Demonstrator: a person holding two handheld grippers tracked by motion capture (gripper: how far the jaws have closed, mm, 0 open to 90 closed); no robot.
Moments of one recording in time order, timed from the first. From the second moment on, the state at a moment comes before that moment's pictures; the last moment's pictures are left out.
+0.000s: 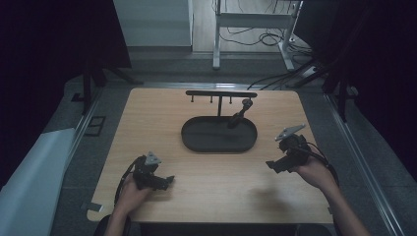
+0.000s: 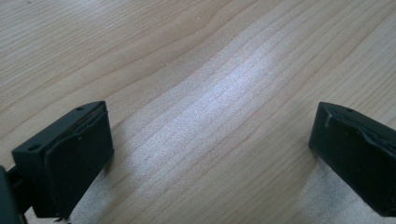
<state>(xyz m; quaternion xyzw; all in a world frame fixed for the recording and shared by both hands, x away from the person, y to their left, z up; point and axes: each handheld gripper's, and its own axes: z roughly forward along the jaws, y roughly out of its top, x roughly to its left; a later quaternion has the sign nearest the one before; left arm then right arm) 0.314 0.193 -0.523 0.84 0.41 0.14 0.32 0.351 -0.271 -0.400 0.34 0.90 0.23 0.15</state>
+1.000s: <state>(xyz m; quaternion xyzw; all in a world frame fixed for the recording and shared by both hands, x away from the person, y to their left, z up) 0.314 0.192 -0.523 0.84 0.41 0.14 0.32 0.318 -0.278 -0.488 0.38 0.86 0.30 0.17</state>
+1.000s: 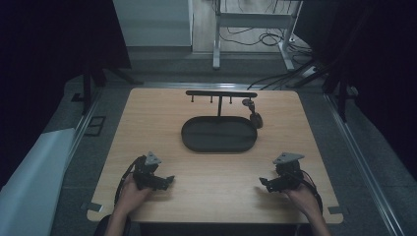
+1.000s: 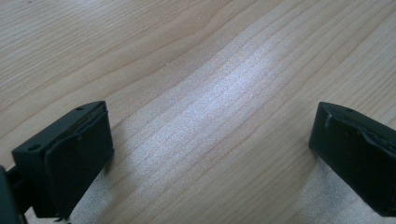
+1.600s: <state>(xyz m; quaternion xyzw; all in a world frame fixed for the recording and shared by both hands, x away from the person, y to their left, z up) 0.314 0.192 -0.523 0.84 0.41 0.14 0.32 0.316 -0.287 -0.515 0.39 0.85 0.31 0.15</state>
